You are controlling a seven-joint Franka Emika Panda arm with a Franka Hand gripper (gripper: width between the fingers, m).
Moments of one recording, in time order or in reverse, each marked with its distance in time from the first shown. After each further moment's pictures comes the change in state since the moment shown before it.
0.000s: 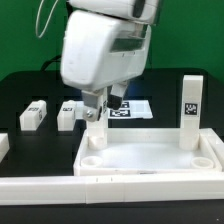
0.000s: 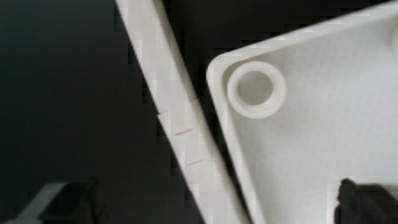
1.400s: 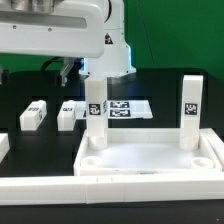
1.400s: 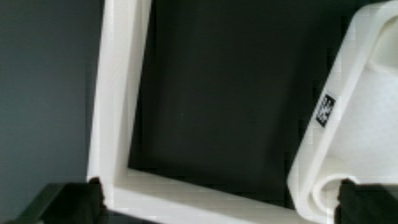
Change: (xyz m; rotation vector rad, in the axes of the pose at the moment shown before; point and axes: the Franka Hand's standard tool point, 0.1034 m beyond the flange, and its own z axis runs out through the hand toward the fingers) arm -0.141 -0.016 0.000 0.164 -0.003 0.964
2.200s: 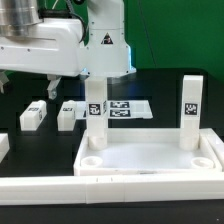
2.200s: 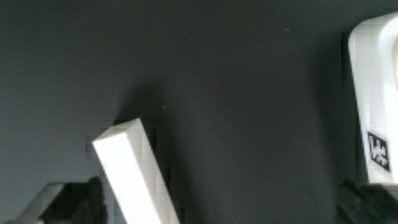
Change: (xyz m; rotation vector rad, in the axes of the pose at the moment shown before) arm -0.047 0.001 0.031 0.097 -0.090 0.441
